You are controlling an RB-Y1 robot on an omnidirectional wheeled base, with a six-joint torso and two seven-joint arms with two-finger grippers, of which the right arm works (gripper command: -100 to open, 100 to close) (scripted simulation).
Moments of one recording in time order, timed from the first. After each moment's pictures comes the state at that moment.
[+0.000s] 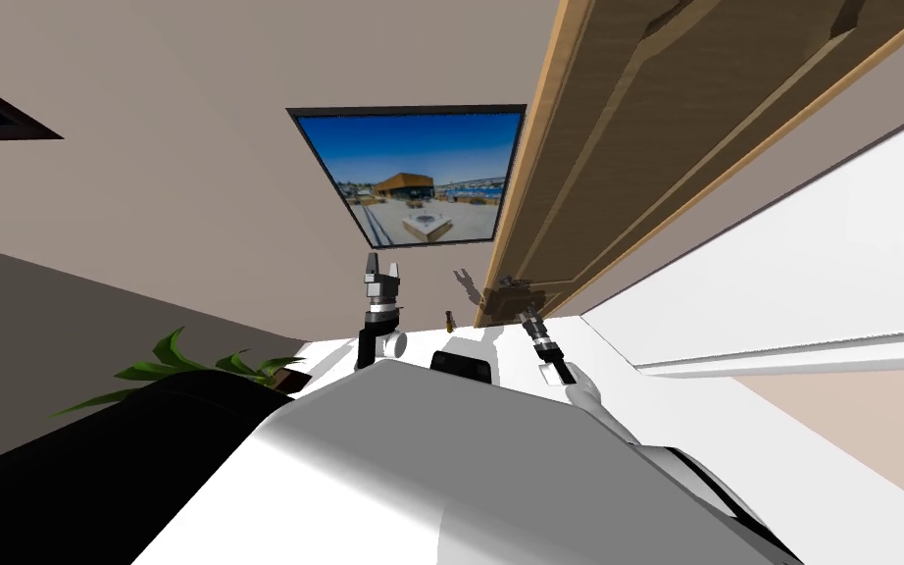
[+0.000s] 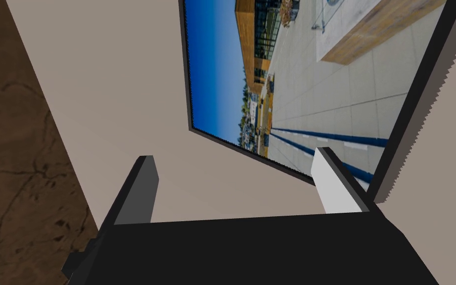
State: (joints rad) arm -0.08 -0.46 0.22 -0.76 -0.03 -0.95 -0.39
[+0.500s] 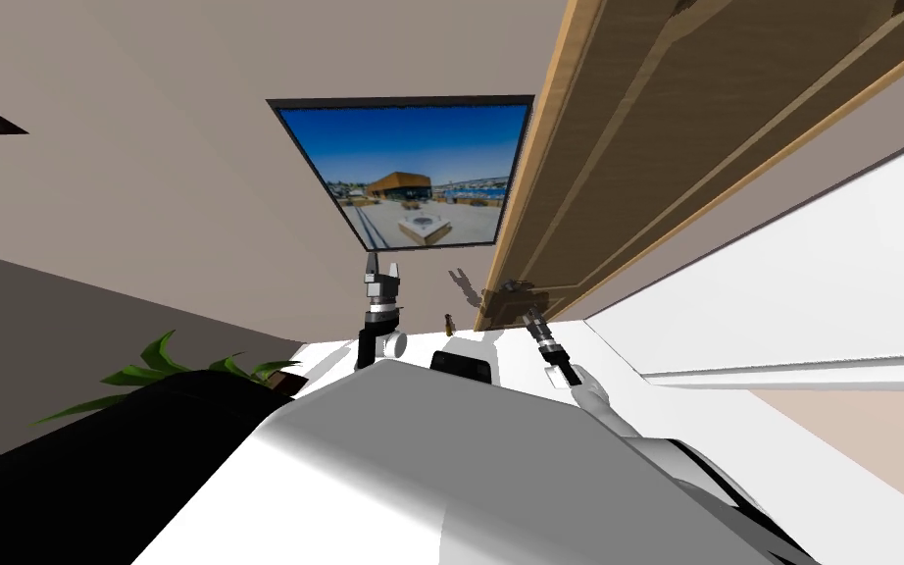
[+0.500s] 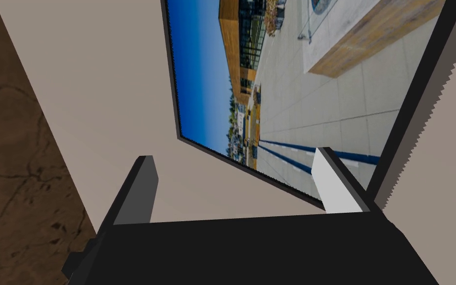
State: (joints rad) arm -0.11 -0.49 0.24 -0.65 -0.02 -0.98 -0.41
